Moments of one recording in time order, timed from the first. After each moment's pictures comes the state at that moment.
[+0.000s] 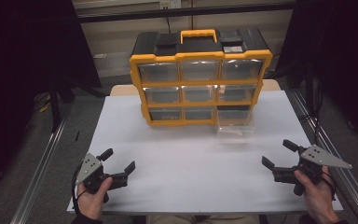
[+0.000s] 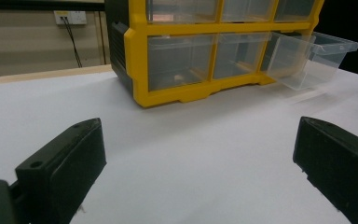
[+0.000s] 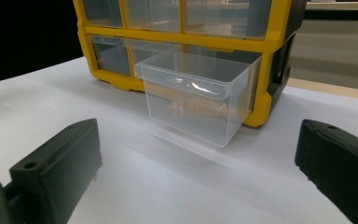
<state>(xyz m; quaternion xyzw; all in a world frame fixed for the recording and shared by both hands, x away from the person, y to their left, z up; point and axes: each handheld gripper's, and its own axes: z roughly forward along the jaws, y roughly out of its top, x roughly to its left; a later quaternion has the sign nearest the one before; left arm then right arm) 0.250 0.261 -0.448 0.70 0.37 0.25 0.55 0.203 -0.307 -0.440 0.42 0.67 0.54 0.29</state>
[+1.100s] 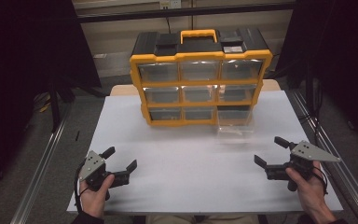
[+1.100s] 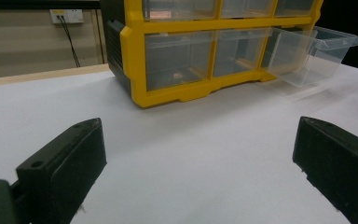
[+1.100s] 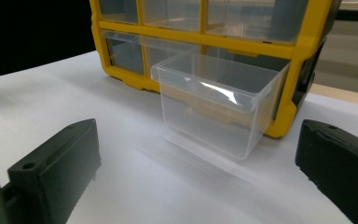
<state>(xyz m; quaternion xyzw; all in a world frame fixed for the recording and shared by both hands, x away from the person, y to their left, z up) 0.257 0.256 -0.449 0.71 0.37 0.25 0.55 0.217 -0.291 -0.435 0.39 0.69 0.54 0.29</state>
